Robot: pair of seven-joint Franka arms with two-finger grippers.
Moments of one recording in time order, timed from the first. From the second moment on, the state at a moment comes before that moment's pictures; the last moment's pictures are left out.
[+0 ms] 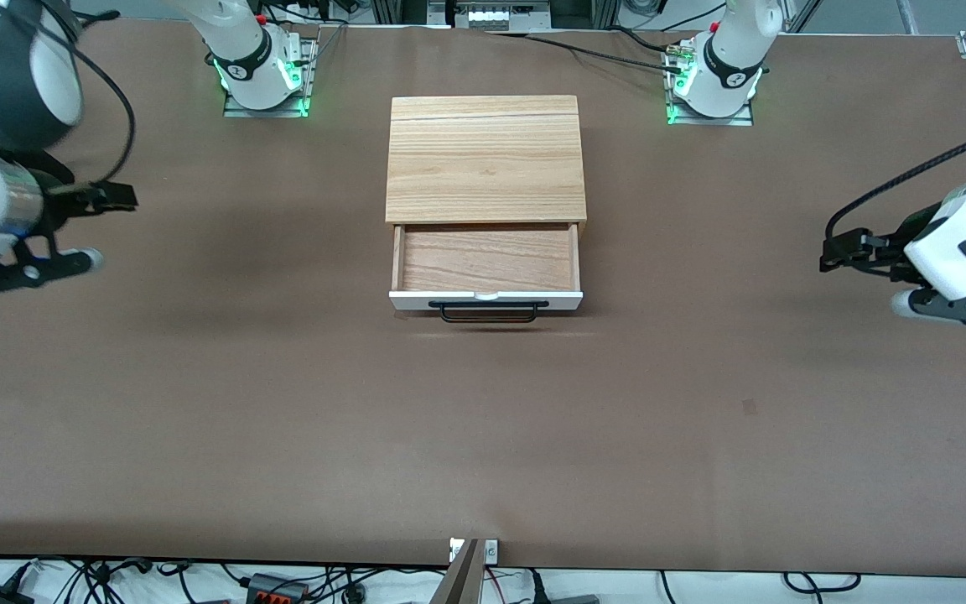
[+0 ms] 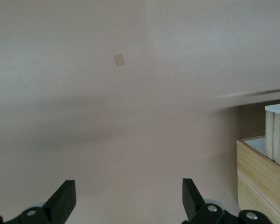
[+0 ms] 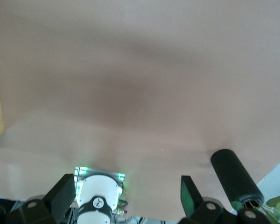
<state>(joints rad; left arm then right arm) 0.09 0.27 -0.15 -1.35 0.00 1.47 0.05 0.27 0.29 -0.23 -1.29 -0.08 1.23 -0.24</state>
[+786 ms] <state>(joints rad) 0.09 0.02 -0.15 -1.71 0.00 1.67 0.05 -0.01 0.00 0.01 -1.71 0.01 1.58 0.00</state>
